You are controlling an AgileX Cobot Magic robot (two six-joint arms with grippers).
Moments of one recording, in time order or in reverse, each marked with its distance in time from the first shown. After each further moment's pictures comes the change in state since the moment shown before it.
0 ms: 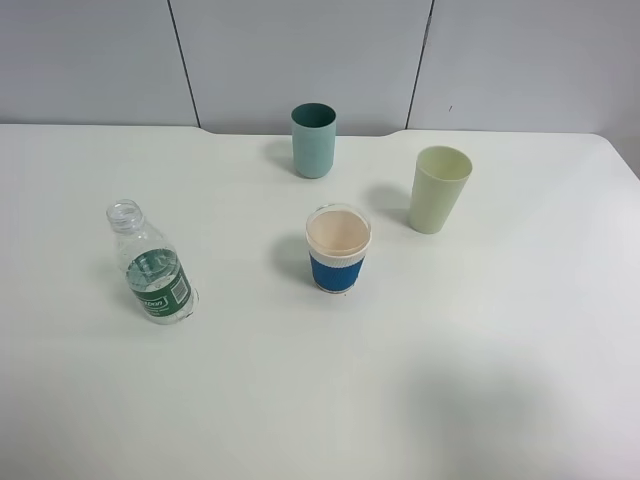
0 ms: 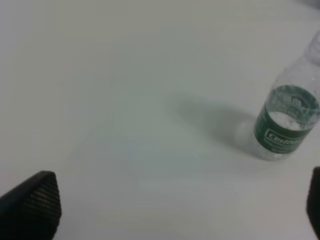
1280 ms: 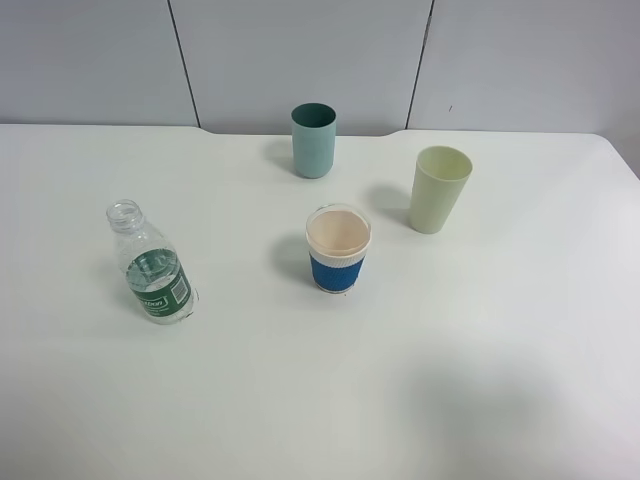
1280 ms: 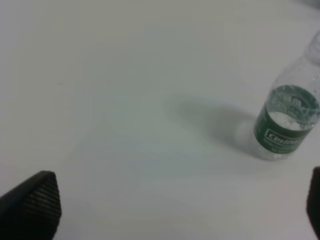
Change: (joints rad) left arm 0.000 0.000 0.000 0.000 0.000 0.000; right arm -0.058 0.000 0.000 0.000 0.000 0.001
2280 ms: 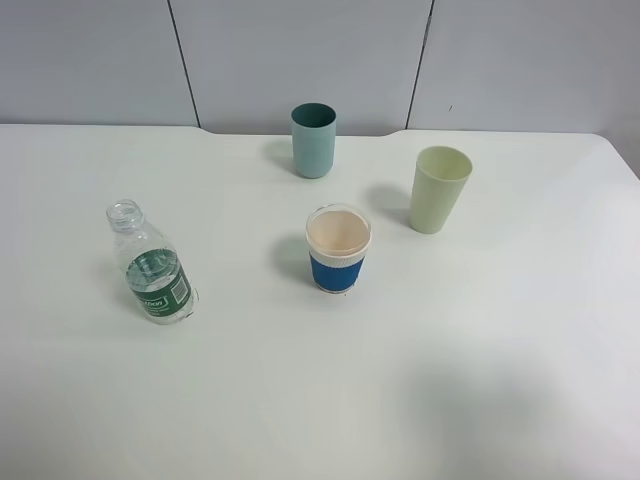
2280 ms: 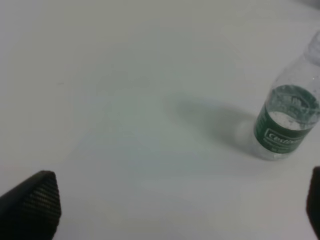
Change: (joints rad) left arm 0.000 0.000 0.000 0.000 0.000 0.000; right arm 0.020 0.000 0.000 0.000 0.000 0.000
